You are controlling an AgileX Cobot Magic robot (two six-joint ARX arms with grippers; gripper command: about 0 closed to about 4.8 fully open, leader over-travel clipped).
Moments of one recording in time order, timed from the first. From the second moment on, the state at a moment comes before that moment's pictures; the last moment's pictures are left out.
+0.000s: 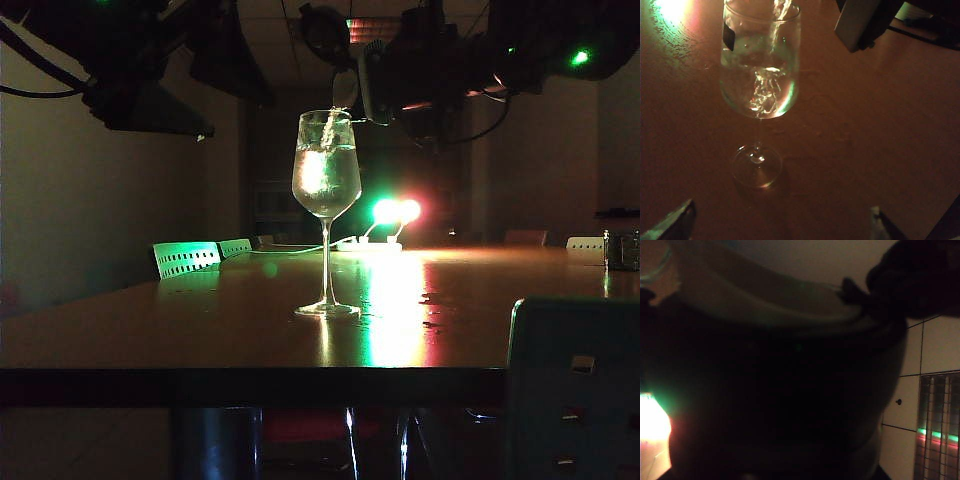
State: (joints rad) left arm -0.52 1.22 0.76 0.16 0.22 -0.02; right arm 0.31 1.84 1.23 0.83 -0.29 -1.76
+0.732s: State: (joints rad) left arm -0.52 1.22 0.76 0.16 0.22 -0.02; right arm 0.31 1.84 1.23 0.83 -0.29 -1.78
